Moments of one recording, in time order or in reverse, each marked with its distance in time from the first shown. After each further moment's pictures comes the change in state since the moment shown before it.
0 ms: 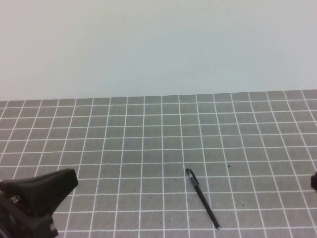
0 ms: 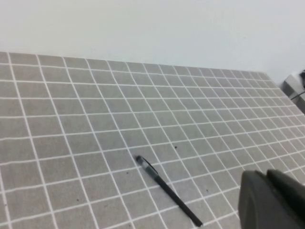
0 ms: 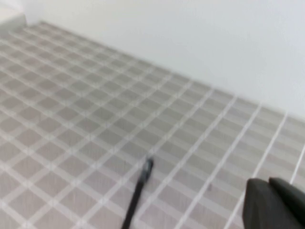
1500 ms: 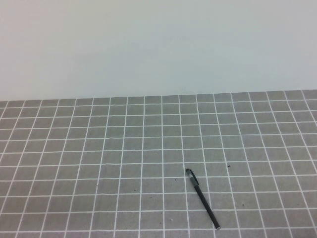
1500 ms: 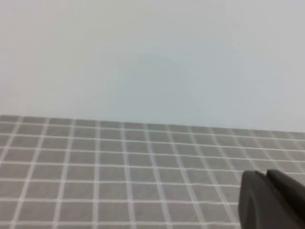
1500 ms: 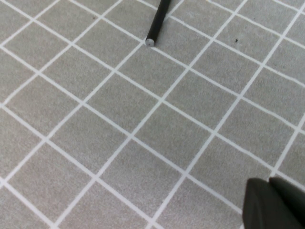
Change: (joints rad) right arm 0.000 0.013 0.315 0.006 0.060 0.004; left arm 0.213 -0.457 0.379 0.721 -0.239 -0.471
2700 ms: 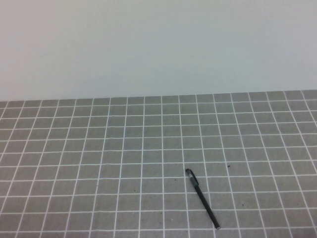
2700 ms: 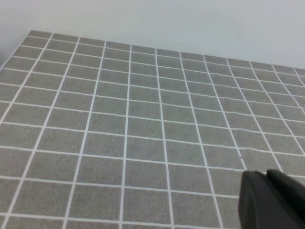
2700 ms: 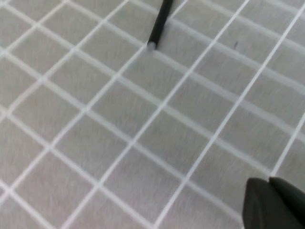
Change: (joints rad) right arm -0.013 -0.050 0.000 0.009 0.022 0.000; left arm 0.030 -0.132 0.139 0.142 0.160 -0.167
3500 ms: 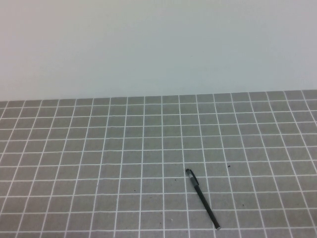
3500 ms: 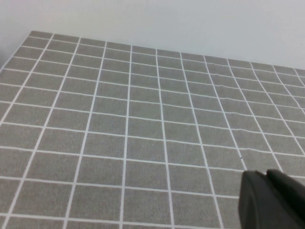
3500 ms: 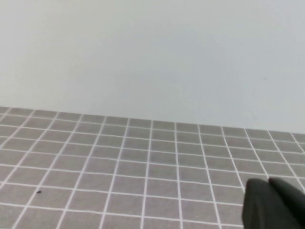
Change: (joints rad) right arm -0.540 -0.618 0.062 0.000 -0.050 0.002; left arm 0.000 0.000 0.000 0.005 0.000 -0.003
